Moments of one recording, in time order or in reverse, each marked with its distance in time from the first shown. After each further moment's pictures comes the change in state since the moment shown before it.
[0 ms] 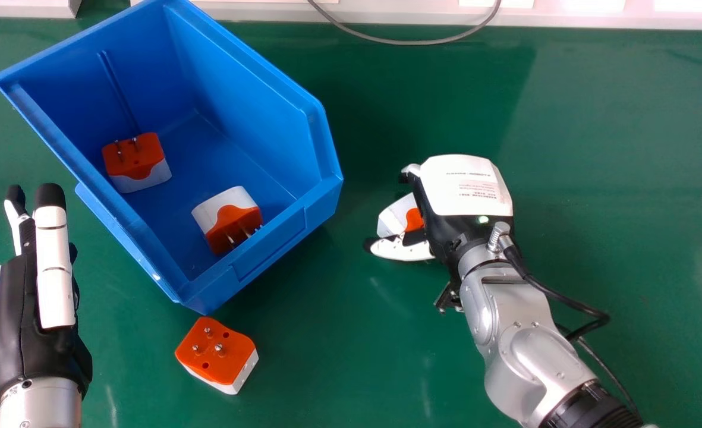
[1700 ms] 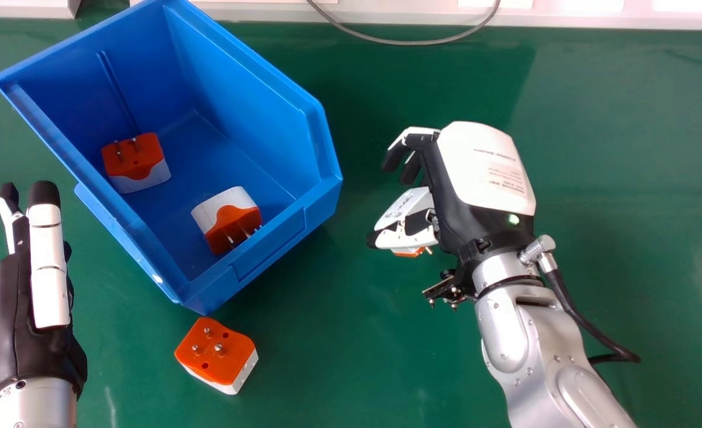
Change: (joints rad) left arm 0.006 0.001 0.006 -0.028 0.000 0.021 0.002; right arm 0.220 -0.052 -0.046 -0.431 0.068 -0.075 -0.080
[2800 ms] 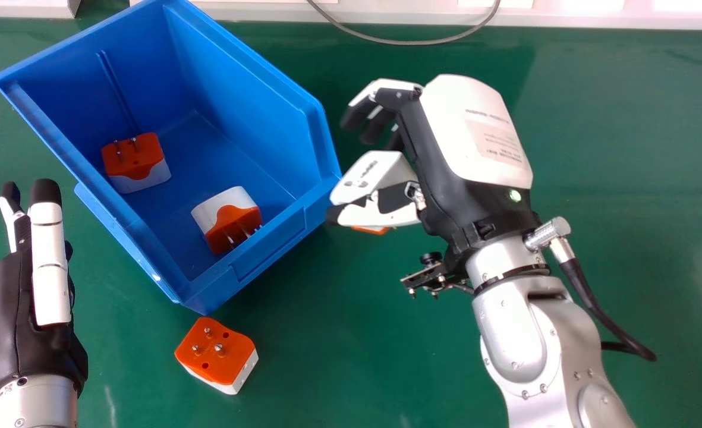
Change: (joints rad) left arm -0.011 0.002 0.001 0.006 0.002 0.016 0.003; right arm 0.055 0.067 0.014 -0.385 -0.068 0.022 0.192
